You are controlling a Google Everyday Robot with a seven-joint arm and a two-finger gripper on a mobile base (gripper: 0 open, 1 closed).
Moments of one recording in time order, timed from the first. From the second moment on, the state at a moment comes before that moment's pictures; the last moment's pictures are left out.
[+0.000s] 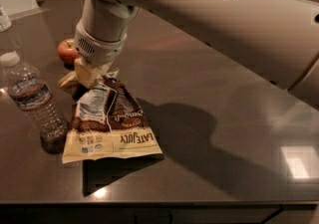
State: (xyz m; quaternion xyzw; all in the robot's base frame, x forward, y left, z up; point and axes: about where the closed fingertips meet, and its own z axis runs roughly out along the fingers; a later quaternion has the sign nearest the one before) arm 0.521 0.157 0.889 -0.50 0.84 0.16 0.15
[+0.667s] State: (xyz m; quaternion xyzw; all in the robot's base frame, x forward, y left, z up) arm 0.519 0.158 0.890 -0.50 0.83 0.16 0.15
